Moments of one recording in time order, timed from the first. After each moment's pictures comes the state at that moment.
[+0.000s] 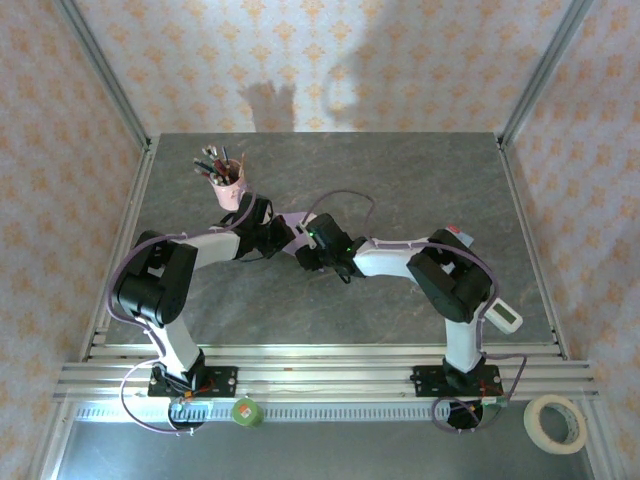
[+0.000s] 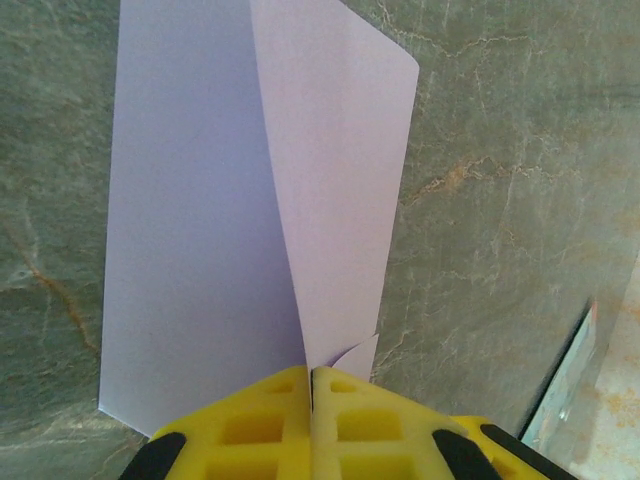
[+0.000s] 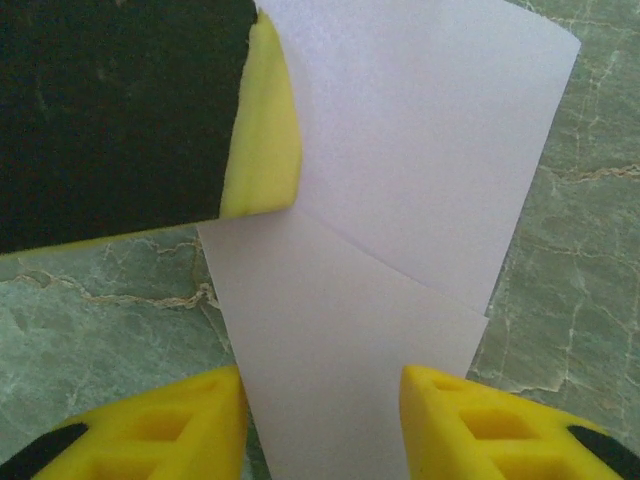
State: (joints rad) left arm -0.31 1.75 0.89 -0.01 0.37 -0.99; right arm 0.82 1.92 1.08 0.02 0.02 0.18
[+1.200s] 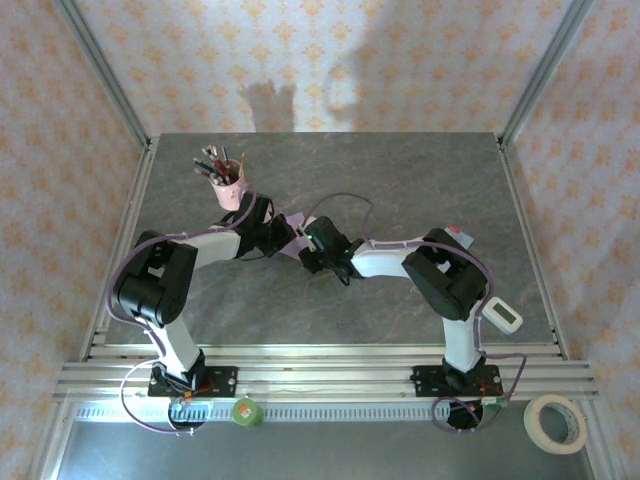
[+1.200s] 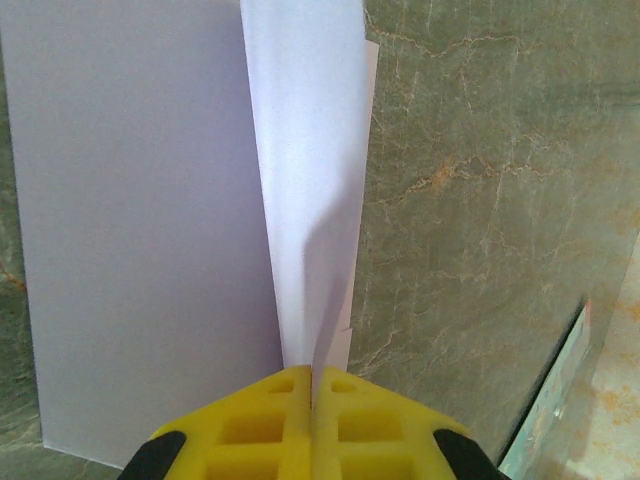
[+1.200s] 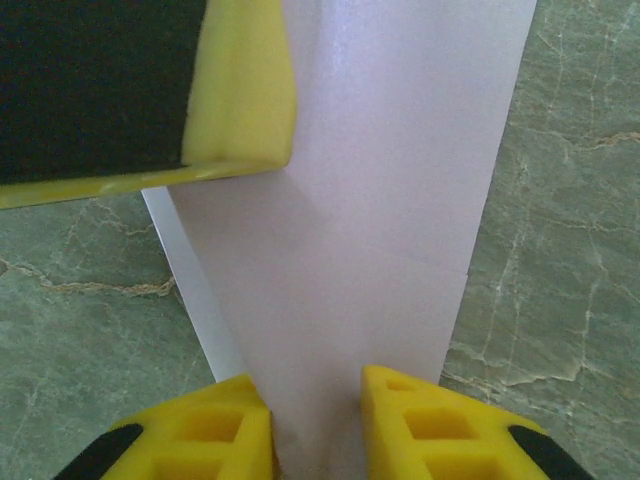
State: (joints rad) left arm -0.31 1.75 0.90 -0.02 0.37 -0.99; right arm 0.82 1.94 1.08 0.02 0.03 0.19
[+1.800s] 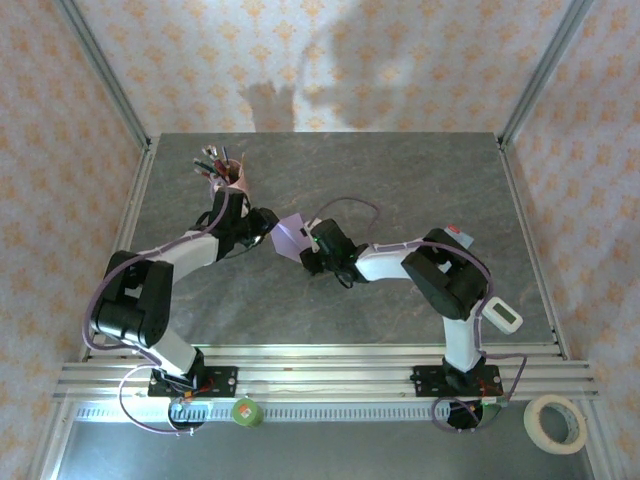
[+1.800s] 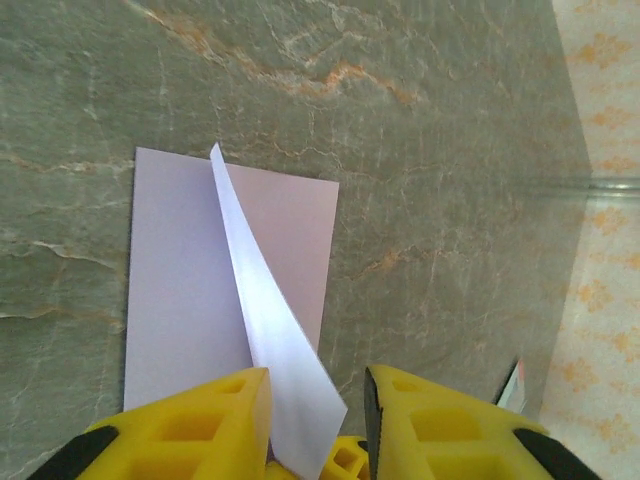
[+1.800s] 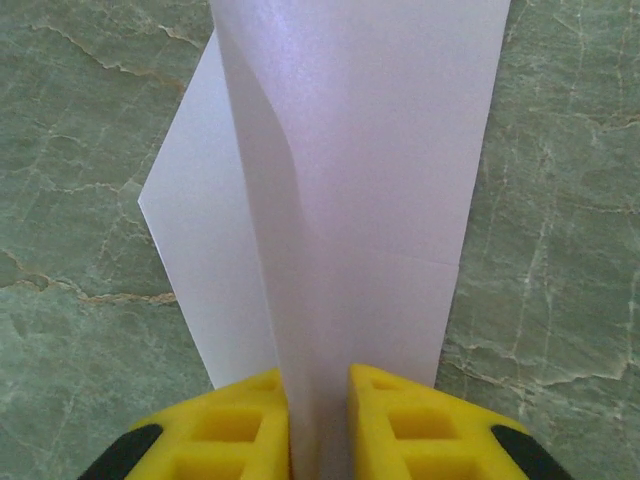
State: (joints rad) left arm -0.20 1.57 0.81 0.02 0.34 -1.02; right arm 0.80 1.94 1.00 0.17 -0.06 0.28
